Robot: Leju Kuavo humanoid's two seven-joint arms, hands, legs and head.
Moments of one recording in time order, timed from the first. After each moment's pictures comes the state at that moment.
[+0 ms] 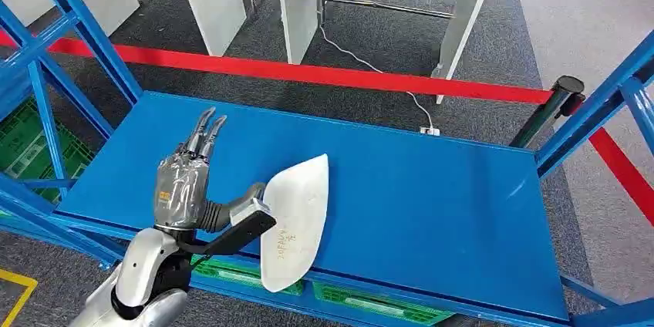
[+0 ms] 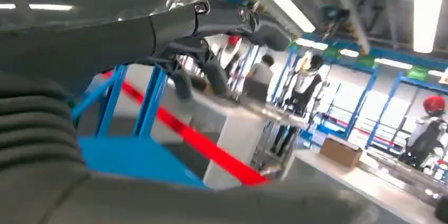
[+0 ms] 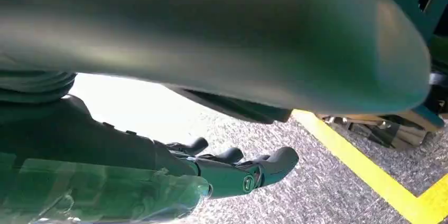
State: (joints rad) left arm -0.35 0.28 -0.85 -1.64 -0.92 0.26 0.42; right arm -0.11 0.02 1.28 -0.26 -0.88 -0.10 0.25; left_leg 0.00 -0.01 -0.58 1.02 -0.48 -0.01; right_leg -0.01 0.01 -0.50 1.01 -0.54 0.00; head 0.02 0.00
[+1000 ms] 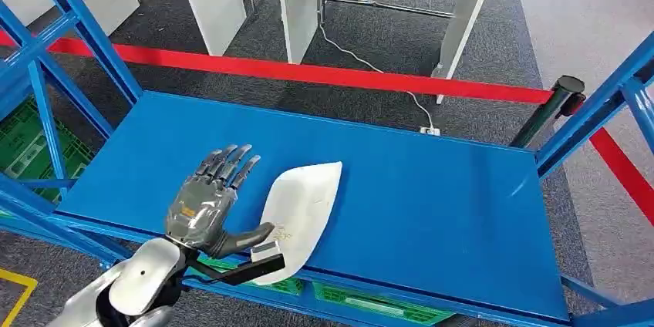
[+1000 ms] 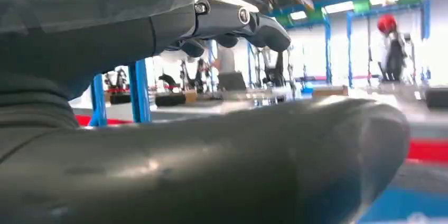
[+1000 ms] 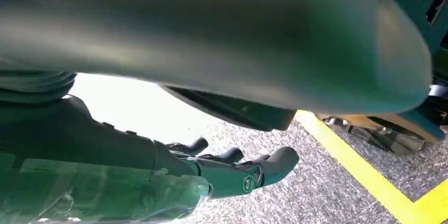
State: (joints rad) left arm -0.41 0.44 -1.00 -1.69 -0.94 -0.03 0.41; right arm -0.11 0.01 1.30 -0.26 -0.86 -0.08 0.25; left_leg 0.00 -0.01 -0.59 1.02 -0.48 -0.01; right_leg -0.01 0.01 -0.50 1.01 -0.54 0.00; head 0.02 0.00
